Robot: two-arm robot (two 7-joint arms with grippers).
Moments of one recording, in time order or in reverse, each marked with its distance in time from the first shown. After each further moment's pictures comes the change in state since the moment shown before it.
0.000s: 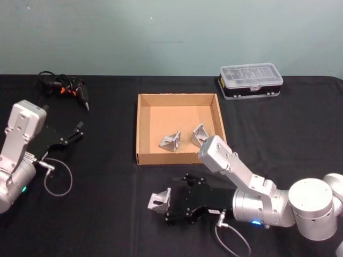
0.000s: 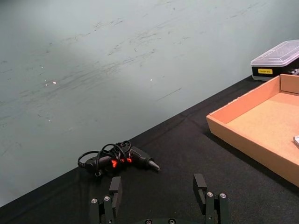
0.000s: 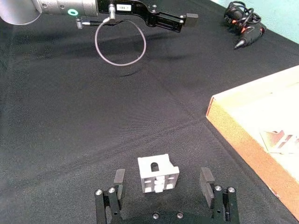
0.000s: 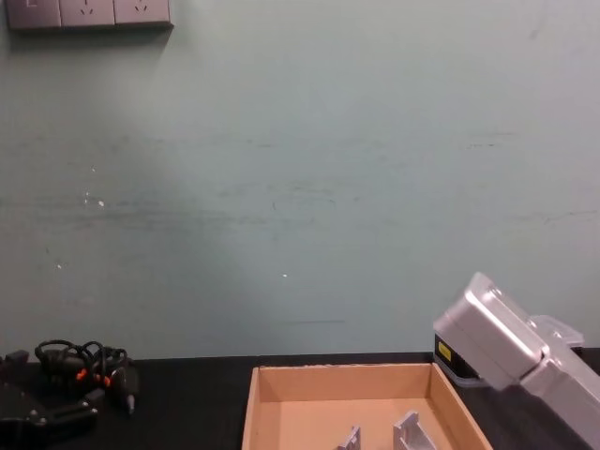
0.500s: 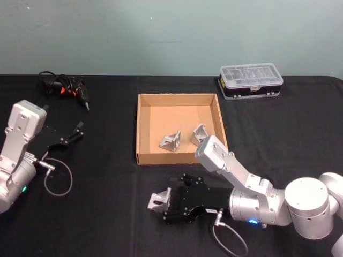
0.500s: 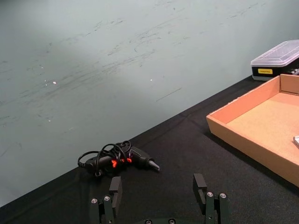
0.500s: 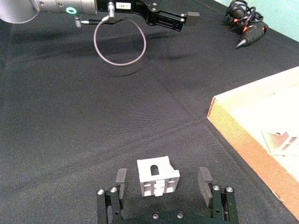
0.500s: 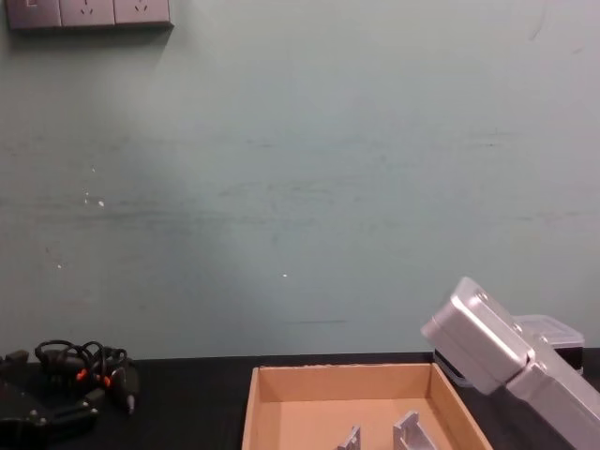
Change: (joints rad) left arm 0.000 0.000 0.000 0.000 0.000 0.000 0.000; right arm 0.013 -0.016 -0.009 0.022 -0.007 -0.002 0.001
